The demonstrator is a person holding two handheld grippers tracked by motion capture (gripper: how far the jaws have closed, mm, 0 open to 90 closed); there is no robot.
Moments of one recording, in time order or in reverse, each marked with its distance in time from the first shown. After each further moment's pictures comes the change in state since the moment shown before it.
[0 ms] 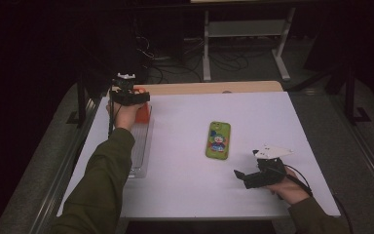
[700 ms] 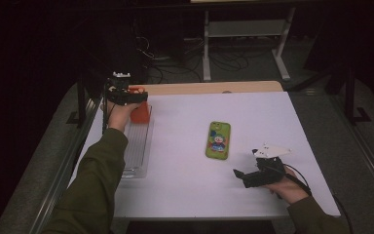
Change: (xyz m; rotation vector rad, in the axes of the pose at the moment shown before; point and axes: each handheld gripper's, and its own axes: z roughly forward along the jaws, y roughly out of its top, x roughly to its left) left arm 0.013 0.002 -0.017 0.018 -0.065 0.006; right arm 0.002 0.002 0.002 0.003 0.000 0.012
